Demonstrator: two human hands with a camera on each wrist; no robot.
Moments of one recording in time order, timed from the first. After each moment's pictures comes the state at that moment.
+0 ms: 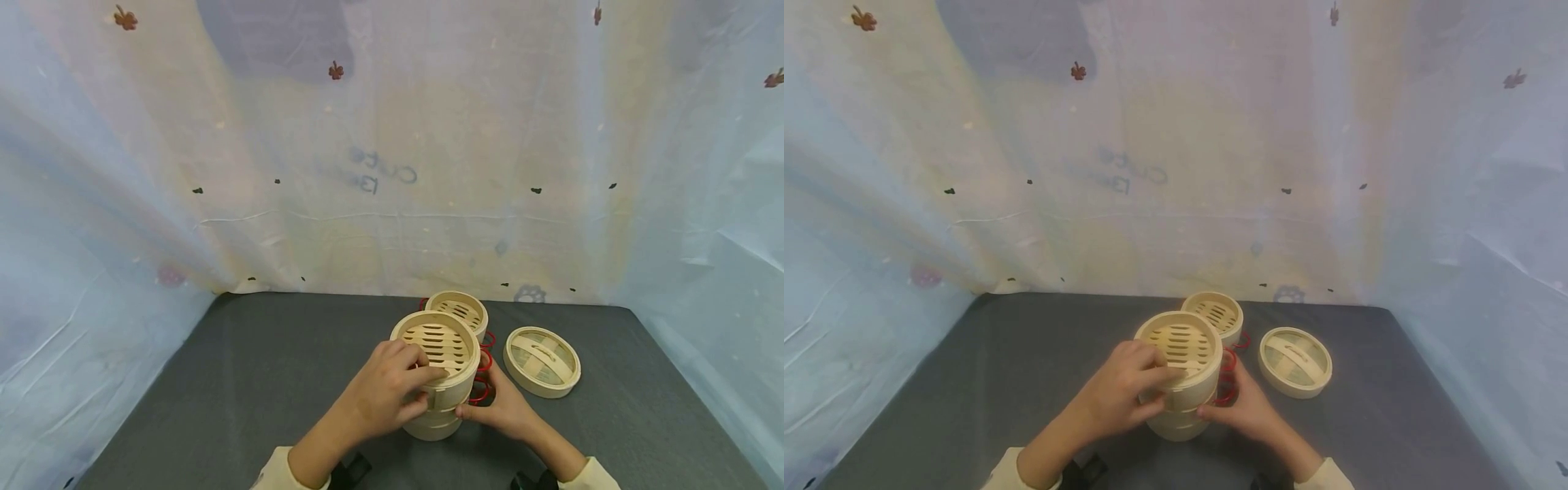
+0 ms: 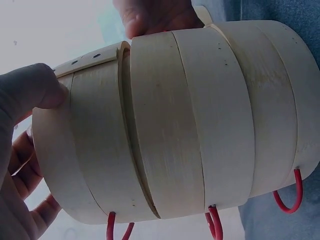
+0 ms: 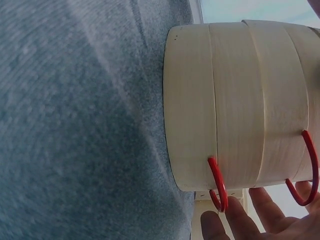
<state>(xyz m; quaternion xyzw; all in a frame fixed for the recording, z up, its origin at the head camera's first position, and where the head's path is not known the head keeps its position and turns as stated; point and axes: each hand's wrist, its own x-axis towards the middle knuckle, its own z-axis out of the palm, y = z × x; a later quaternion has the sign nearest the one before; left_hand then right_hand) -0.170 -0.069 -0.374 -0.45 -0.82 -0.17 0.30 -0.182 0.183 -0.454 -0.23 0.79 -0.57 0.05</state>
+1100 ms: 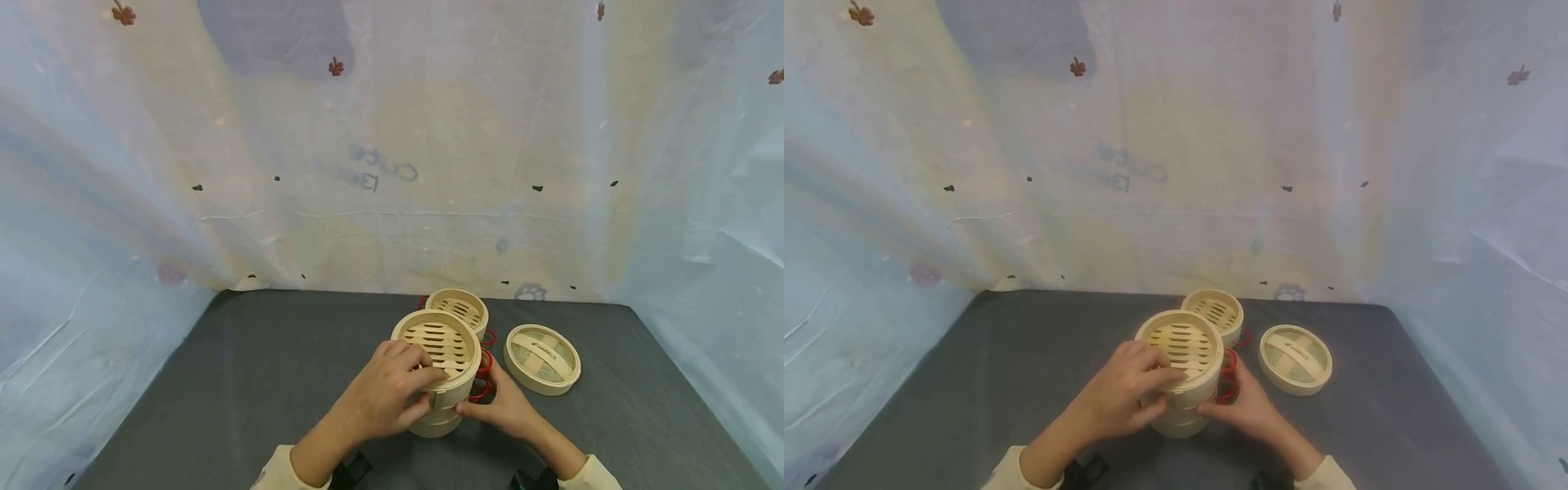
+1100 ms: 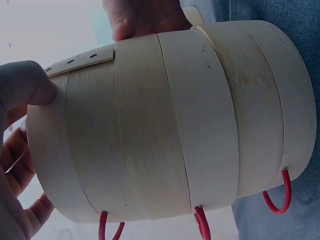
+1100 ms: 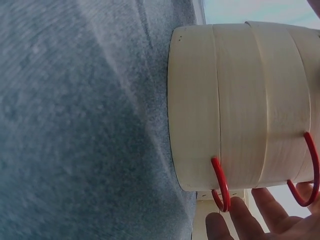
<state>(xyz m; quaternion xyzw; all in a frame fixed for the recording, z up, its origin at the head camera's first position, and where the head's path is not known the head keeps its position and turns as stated) -0.169 -0.068 -0.378 -0.45 -0.83 -0.16 0.29 -0.184 0.183 -0.457 -0.25 0.77 -0.59 0.03</state>
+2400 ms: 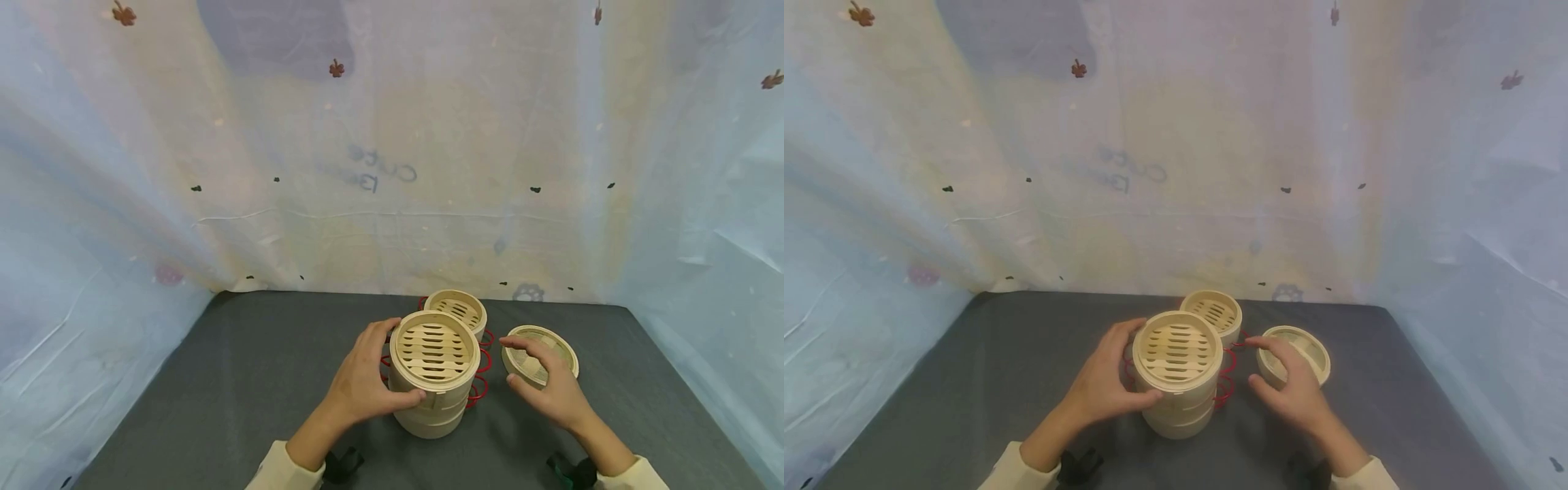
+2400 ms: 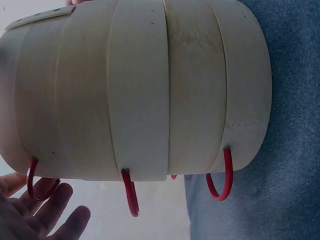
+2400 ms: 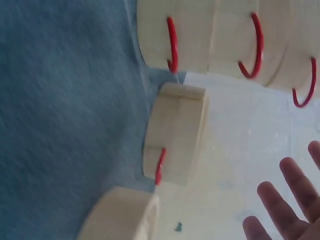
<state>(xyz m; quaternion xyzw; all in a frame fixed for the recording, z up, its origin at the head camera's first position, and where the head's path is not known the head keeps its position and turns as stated) -0.183 -0.088 -0.400 -0.24 -0.88 -0.37 0.16 -0.176 0.229 -0.413 -0.25 0.86 -0.39 -0.22</state>
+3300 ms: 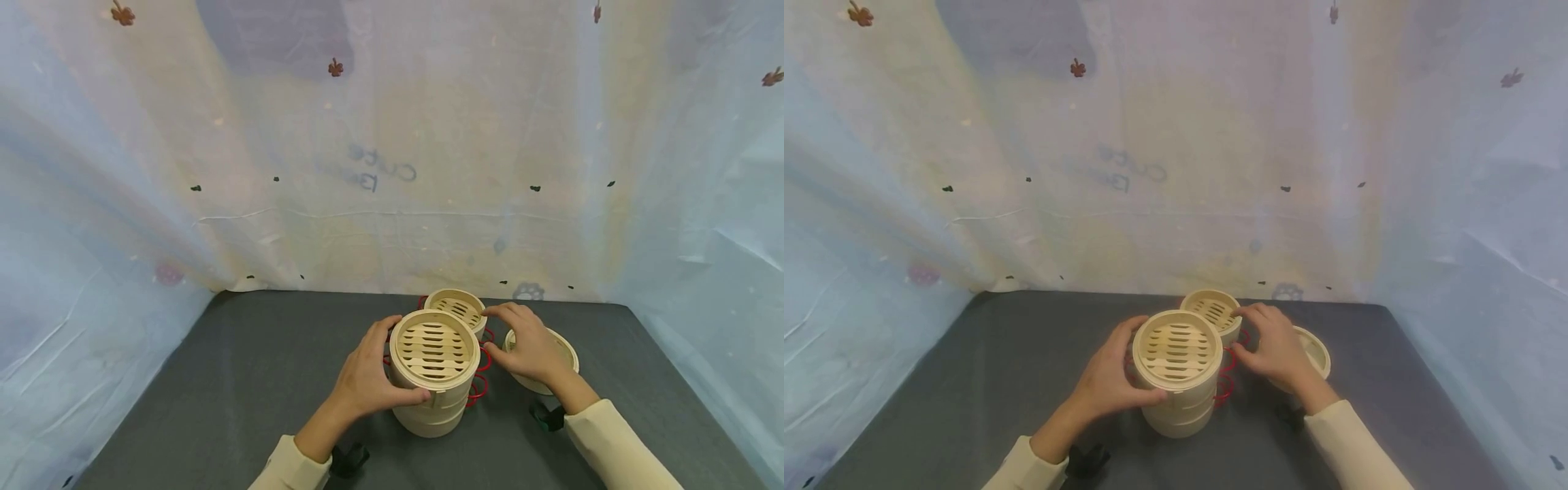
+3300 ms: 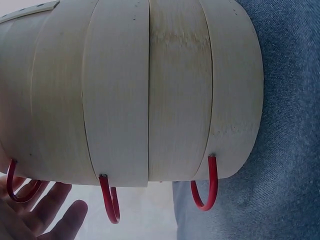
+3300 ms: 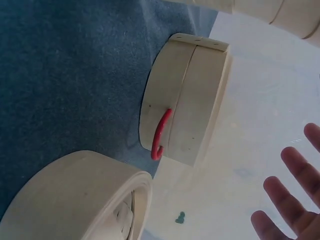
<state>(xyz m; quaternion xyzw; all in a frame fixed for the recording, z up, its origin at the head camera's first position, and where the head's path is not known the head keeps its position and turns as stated) -0.191 -0.082 -0.407 -0.22 -0.88 -0.40 0.14 -0.242 0.223 -0.409 -0.27 0.91 -0.21 -0.23</state>
